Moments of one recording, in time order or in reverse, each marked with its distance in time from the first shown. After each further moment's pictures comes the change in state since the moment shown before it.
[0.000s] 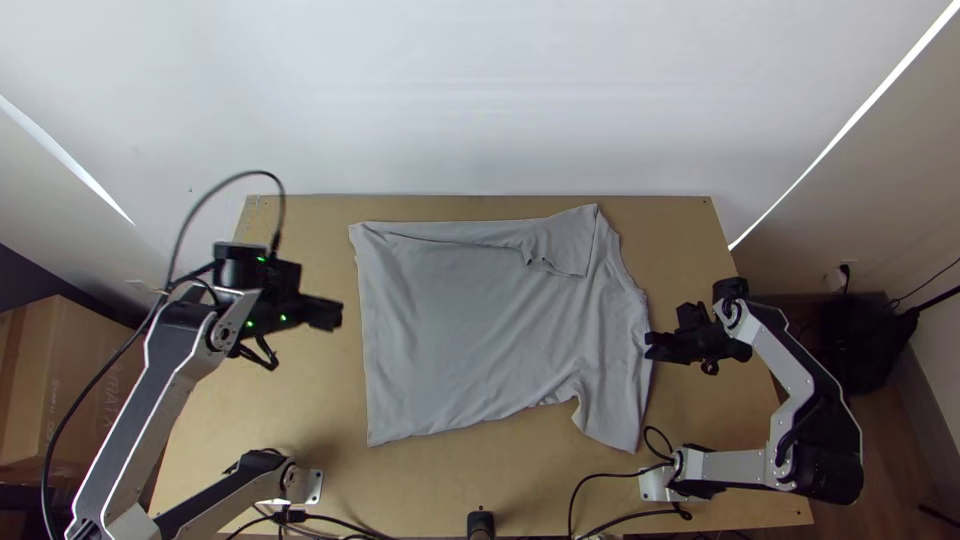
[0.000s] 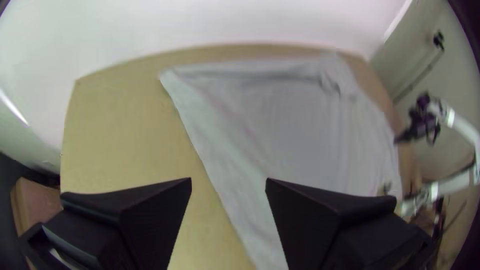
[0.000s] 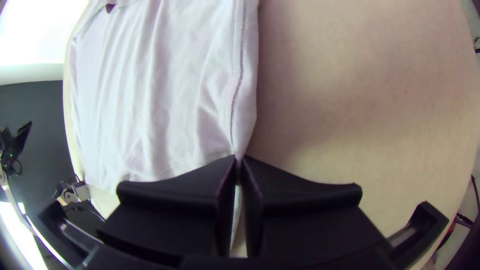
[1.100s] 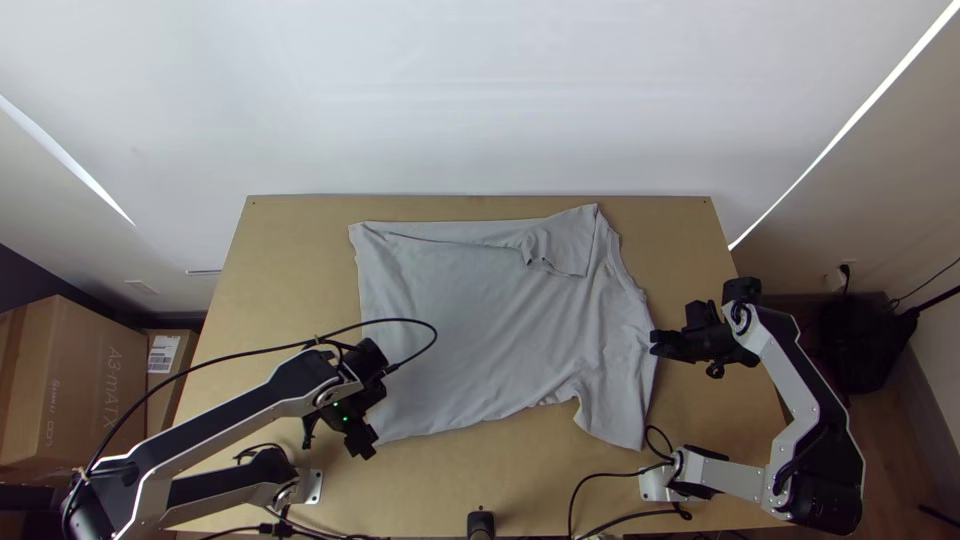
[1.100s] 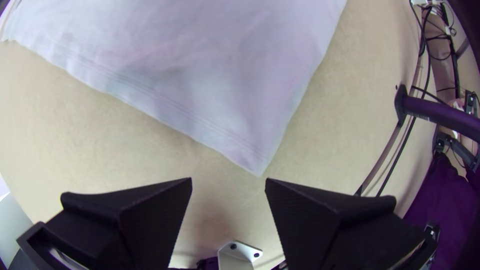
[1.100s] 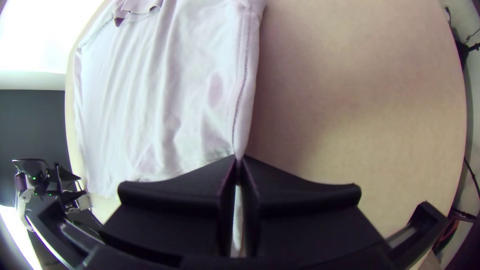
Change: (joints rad) left arm -0.591 0.129 -0.386 -0.183 -0.050 0.089; right arm -0.013 -0.107 -0.005 -0.015 0.000 0.039
